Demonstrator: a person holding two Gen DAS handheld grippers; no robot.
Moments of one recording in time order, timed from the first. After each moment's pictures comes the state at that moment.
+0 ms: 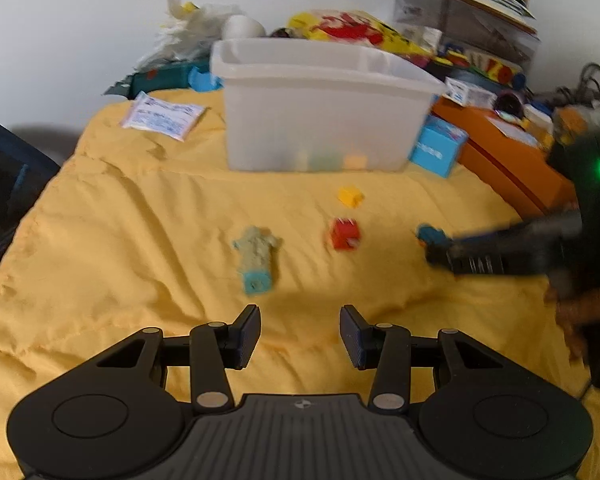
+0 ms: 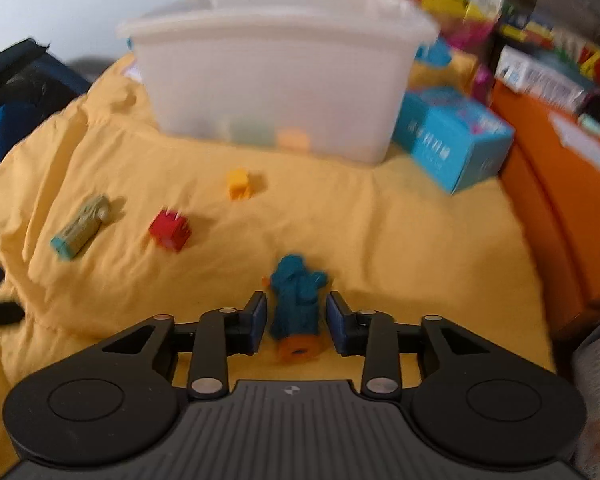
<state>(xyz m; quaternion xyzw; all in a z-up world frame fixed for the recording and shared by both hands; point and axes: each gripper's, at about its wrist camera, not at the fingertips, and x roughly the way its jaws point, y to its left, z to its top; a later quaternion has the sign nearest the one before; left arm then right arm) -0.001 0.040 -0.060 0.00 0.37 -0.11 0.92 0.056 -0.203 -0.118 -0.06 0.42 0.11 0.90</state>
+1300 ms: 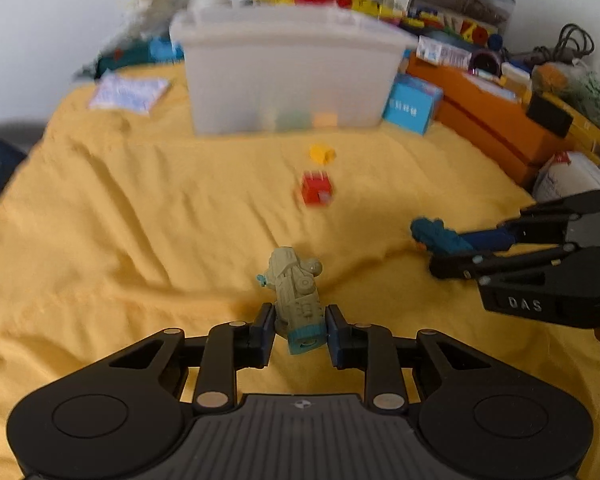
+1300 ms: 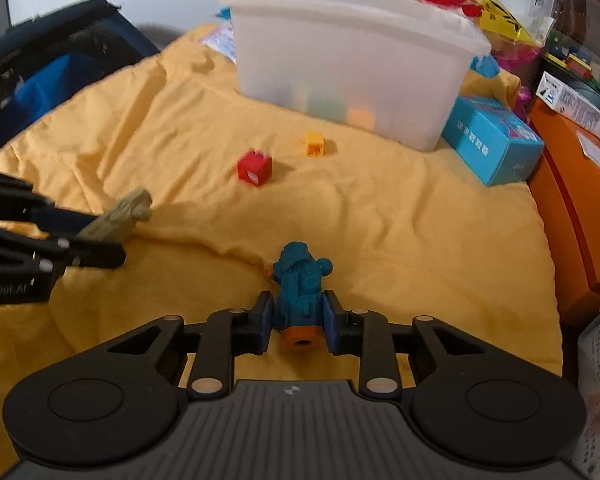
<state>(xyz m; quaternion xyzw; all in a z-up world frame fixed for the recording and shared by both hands) -0.010 0.025 -0.076 0.03 0.40 -0.15 0.91 -0.002 -0.189 -0.111 -0.11 0.41 0.17 0.89</state>
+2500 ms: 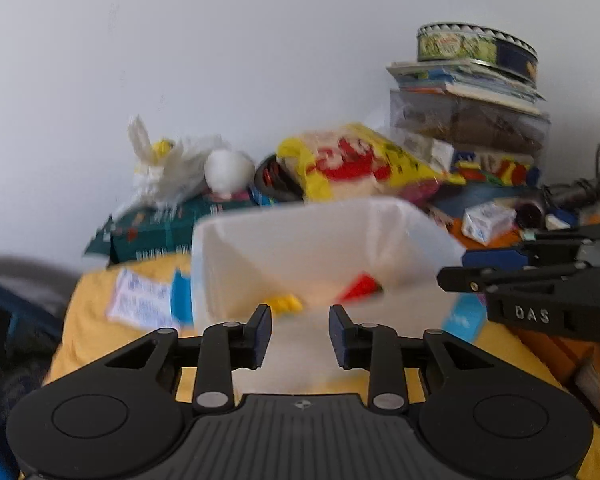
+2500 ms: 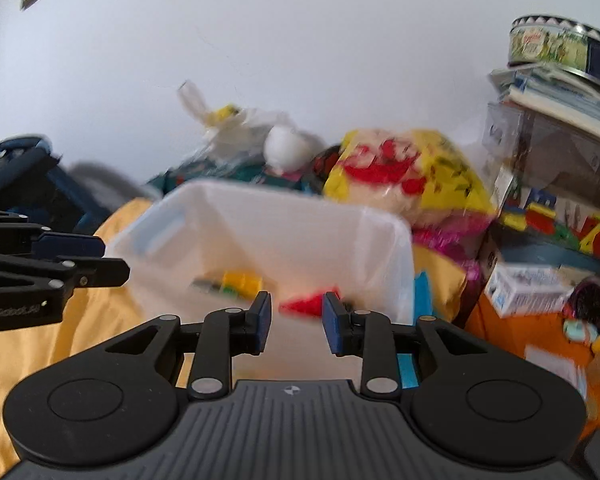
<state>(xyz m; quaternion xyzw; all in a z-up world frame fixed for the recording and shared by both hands) 0.110 0.014 0.025 0.03 0.26 -0.12 0.96 0.118 -0.201 -0.008 -0.08 0.26 0.14 0.95</state>
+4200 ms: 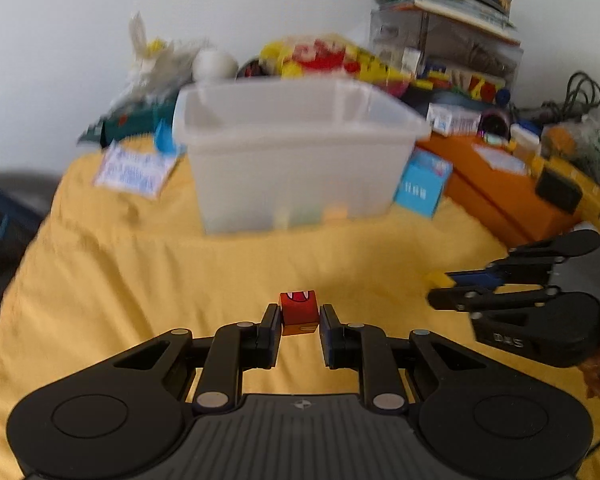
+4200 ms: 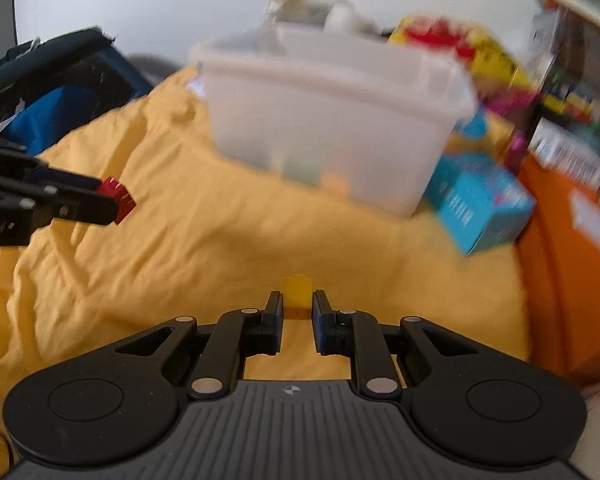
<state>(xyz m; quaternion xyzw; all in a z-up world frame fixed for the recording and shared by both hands) 0.038 0.016 -0.026 0.03 0.34 -0.14 0.93 0.039 -0.199 -0.078 -0.12 0.36 0.17 0.91</state>
